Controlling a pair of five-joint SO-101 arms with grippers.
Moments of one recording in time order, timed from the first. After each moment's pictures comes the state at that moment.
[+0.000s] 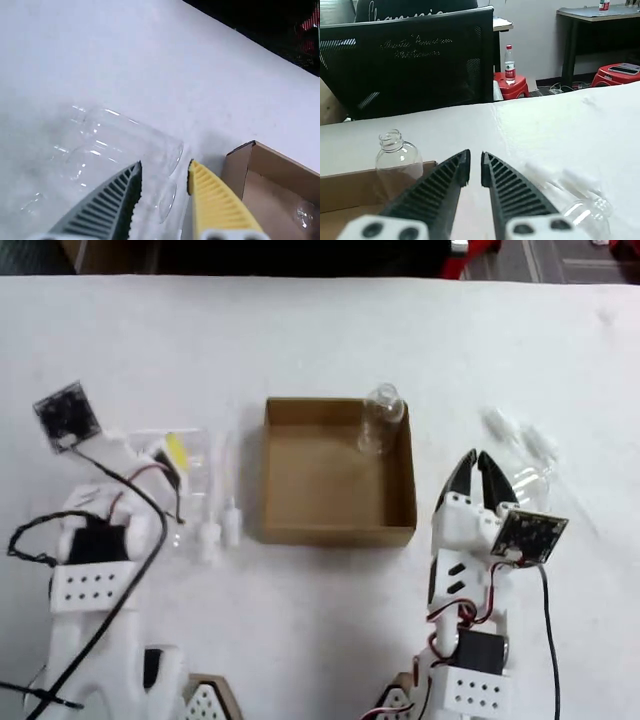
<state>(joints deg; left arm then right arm) -11.0 -49.0 58.3 40.0 25.7 6.6 -101.2 96.7 19.3 -1.1</state>
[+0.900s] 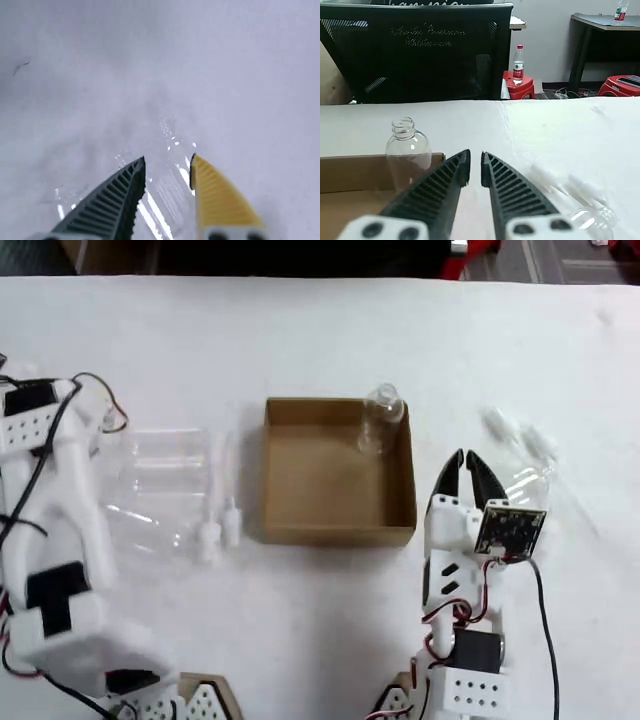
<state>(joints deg) -26.0 8.5 2.5 67.1 49.6 3.9 -101.2 96.7 19.7 2.5</state>
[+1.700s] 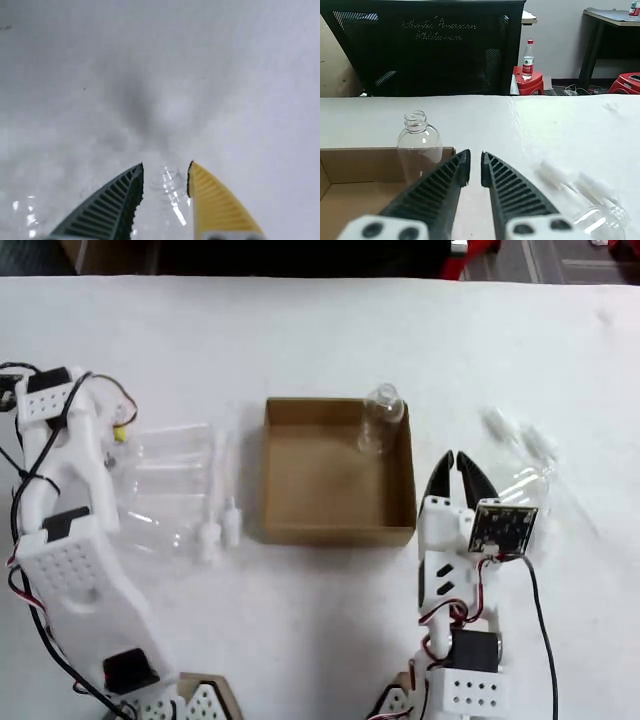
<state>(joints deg) -26.4 36.2 -20.0 74.9 61.7 1.9 -101.2 96.7 20.9 2.7</state>
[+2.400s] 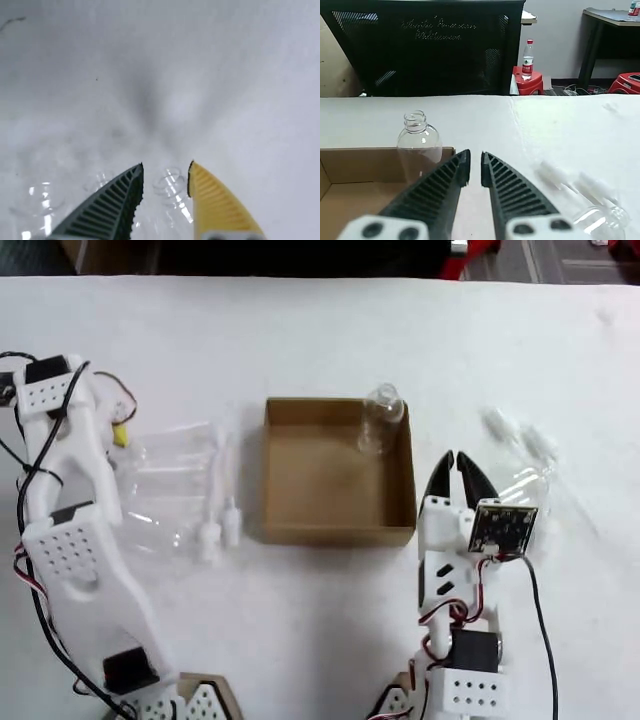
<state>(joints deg) -26.4 44.4 -34.8 87.5 61.7 1.8 -101.2 96.7 20.9 2.7</state>
